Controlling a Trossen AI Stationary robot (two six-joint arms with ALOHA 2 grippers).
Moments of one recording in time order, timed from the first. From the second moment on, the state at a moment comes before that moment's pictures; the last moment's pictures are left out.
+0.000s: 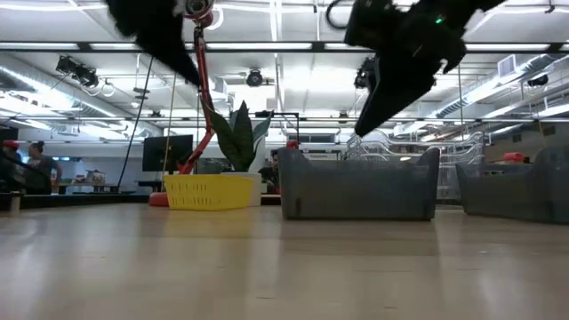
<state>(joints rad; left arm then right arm) -0.45 1.49 1.09 -0.78 -0.79 -0.57 0.23 1.57 1.00 -0.43 0.26 0.22</state>
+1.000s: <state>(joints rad) -0.40 1.48 0.82 -0.52 -0.79 -0.56 0.19 1.75 1.10 -0.52 0.18 0.22</state>
